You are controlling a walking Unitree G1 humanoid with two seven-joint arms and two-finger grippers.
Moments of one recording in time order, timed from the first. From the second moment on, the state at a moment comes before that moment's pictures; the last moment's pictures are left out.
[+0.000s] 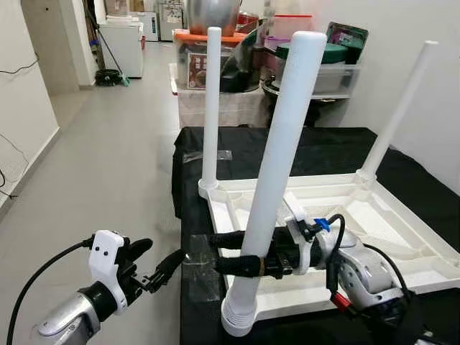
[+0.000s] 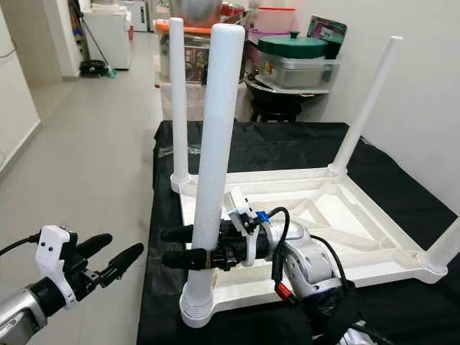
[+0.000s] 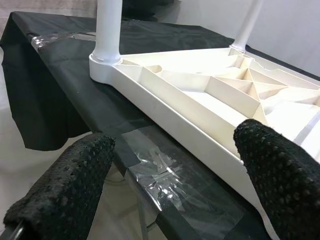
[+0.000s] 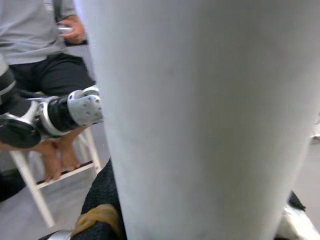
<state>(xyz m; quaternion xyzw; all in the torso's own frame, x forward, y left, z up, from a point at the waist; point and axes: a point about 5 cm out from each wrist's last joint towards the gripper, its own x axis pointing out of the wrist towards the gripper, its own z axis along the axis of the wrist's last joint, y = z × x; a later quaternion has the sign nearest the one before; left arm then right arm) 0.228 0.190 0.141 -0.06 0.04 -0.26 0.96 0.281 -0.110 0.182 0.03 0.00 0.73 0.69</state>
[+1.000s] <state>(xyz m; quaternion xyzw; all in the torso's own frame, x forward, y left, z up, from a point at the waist) 0.235 0.188 0.137 -0.07 0.04 -0.26 0.96 0.293 -0.095 0.162 0.00 0.02 0.36 0.93</state>
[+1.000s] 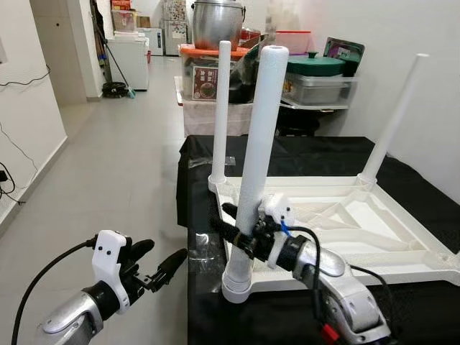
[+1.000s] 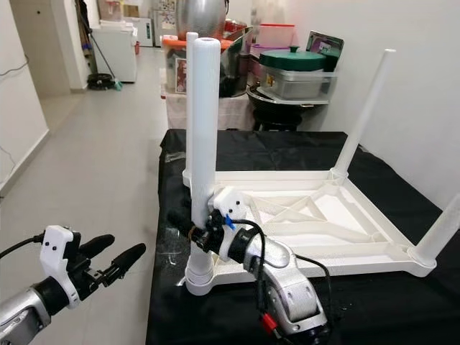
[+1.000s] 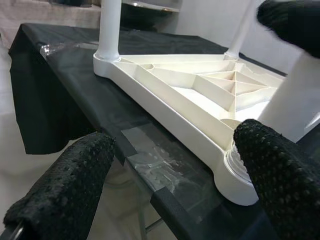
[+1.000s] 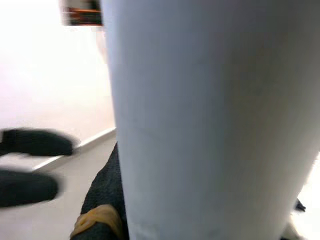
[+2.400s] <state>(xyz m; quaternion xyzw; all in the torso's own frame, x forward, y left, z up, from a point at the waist) 0.239 0.188 0.135 -0.07 0.03 -0.25 0.96 0.322 -0.163 0.168 0.06 0.00 -0.14 0.99</state>
